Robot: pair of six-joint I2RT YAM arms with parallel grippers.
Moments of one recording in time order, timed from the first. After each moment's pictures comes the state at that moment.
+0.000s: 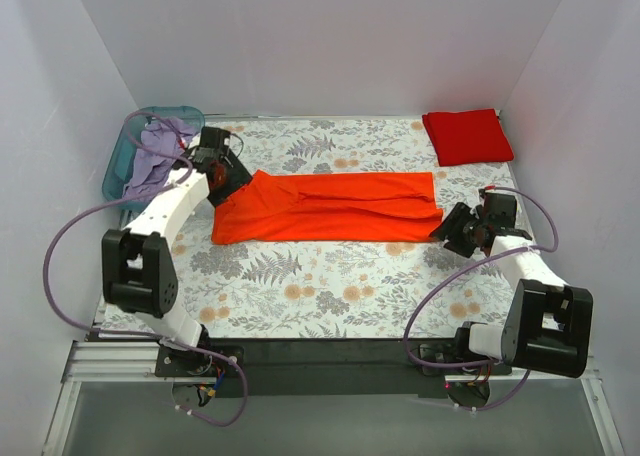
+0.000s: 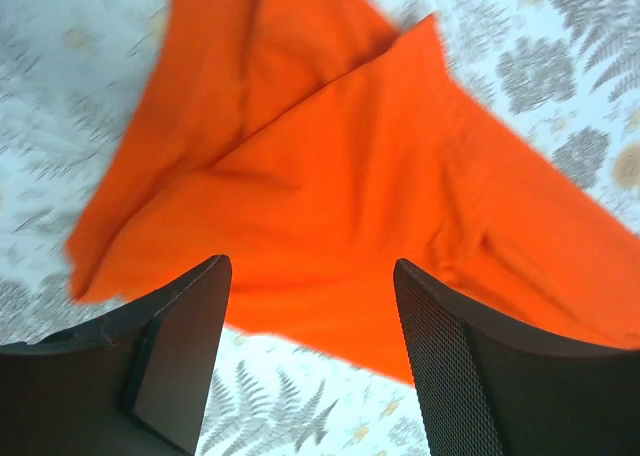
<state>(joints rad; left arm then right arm) -0.19 1.70 1.38 -0.65 -0.19 -0.79 -0.13 1.25 0.62 -0.31 -0.34 0.44</state>
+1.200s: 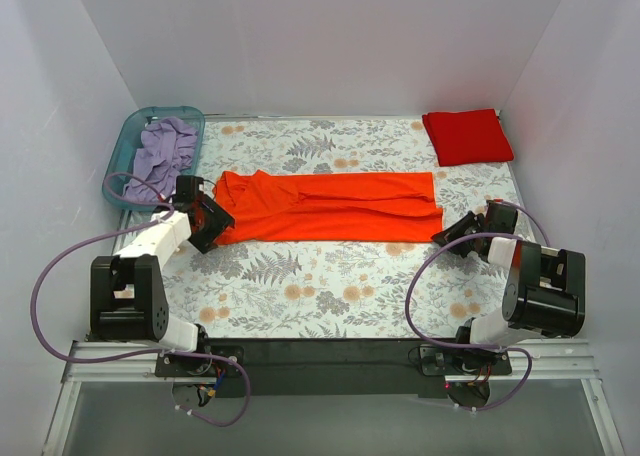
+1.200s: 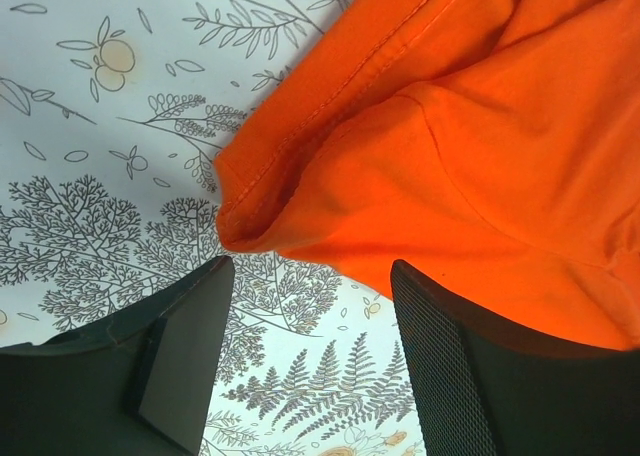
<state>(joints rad) 0.00 1.45 0.84 -0.48 -0.02 -0.84 -0.22 1.48 0.51 0.10 -0.47 0.69</state>
